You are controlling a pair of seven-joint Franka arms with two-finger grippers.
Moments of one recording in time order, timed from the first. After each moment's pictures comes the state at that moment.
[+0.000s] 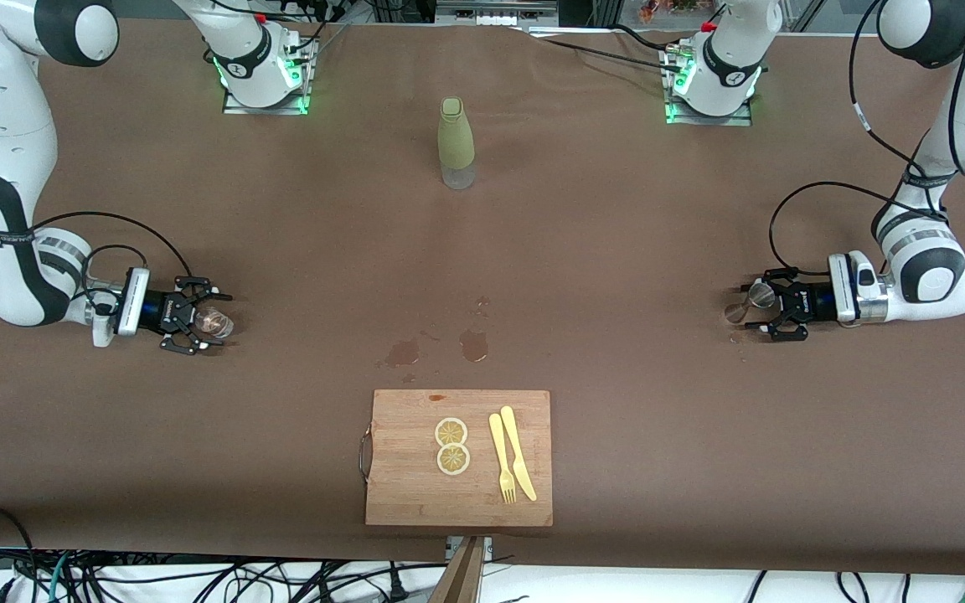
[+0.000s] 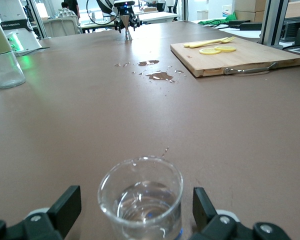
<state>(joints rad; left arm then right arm) 0.42 0.81 0.00 -1.79 -1.03 1.67 2.67 -0.22 0.86 -0.16 -1.72 1.18 1.69 -2.52</state>
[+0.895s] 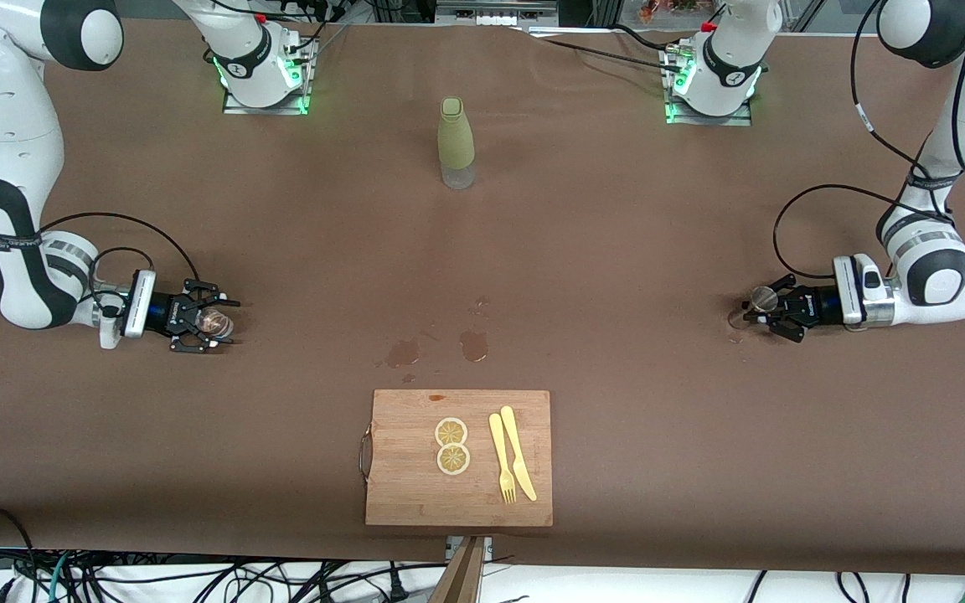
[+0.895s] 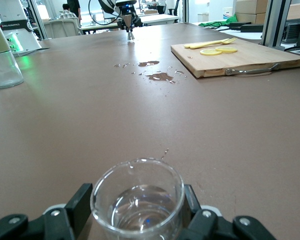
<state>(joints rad) 0.42 0.81 0.00 -1.74 -1.03 1.66 2.67 -0.21 0.87 -0.16 -1.72 1.19 1.69 -2.53</state>
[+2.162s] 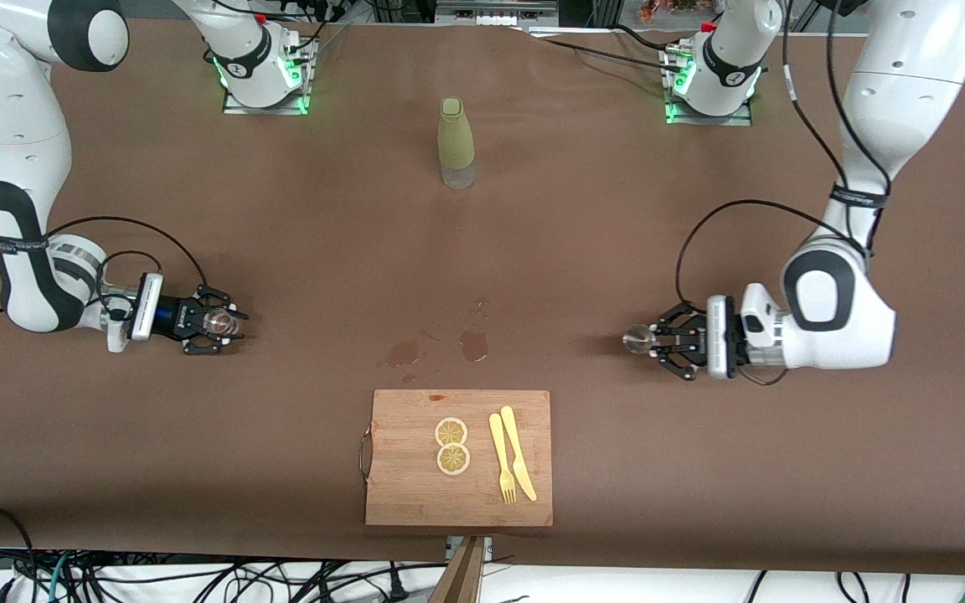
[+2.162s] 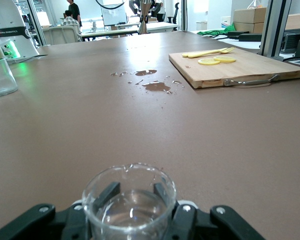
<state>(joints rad) 0.02 0.67 -0.17 -1.64 -0.93 2.04 1.88 -0.18 0.88 -0.15 -1.71 1.24 1.69 -2.54</state>
